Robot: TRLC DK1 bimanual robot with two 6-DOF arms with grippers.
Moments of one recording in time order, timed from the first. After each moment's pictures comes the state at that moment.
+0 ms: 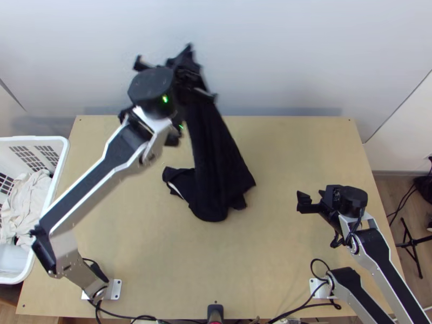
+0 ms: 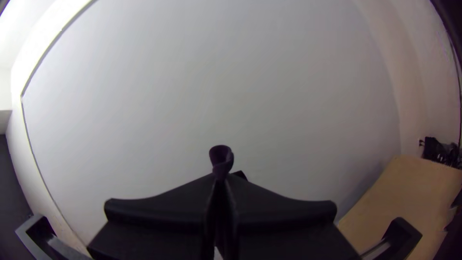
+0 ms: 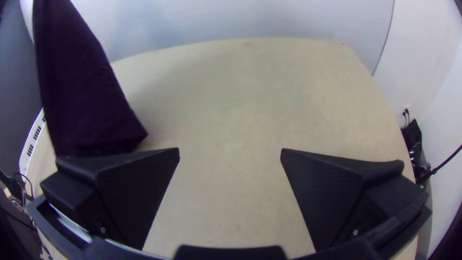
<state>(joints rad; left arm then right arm) -0.72 1.73 2.03 -0.12 -0.68 0.54 0.17 0.78 0.48 -0.32 -0.04 0.16</state>
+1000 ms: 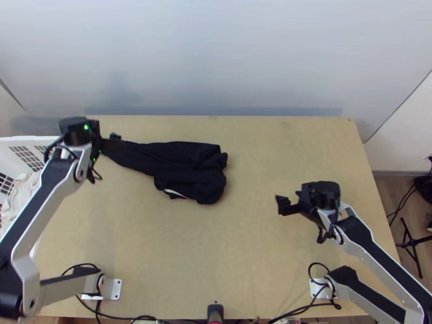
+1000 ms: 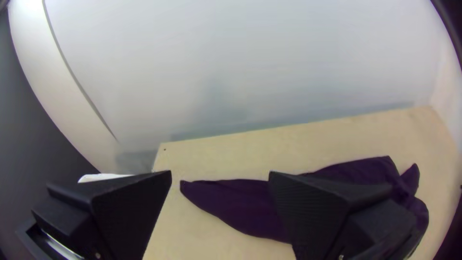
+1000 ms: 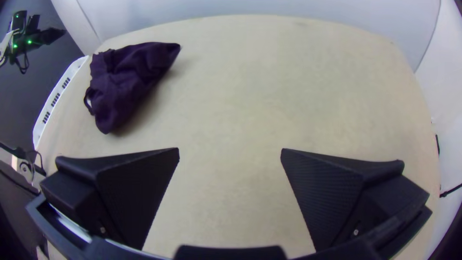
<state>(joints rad) -0.06 1.32 1.14 -0.30 -0.28 0.13 0.37 0.98 0.52 -0.25 -0.07 0.20</state>
